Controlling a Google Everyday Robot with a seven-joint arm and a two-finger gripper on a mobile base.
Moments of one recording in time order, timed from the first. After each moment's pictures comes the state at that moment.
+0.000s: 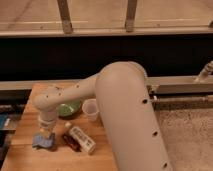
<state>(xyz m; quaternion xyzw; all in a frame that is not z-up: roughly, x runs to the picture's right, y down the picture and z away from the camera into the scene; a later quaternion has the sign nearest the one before) -0.297 0.233 0.750 -0.44 -0.10 0.12 0.88</state>
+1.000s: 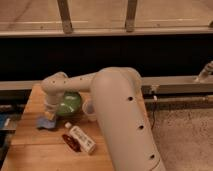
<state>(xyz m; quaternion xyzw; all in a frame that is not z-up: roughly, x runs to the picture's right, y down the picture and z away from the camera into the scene) -0.324 0.162 0.821 -0.42 -0.14 0.11 0.89</state>
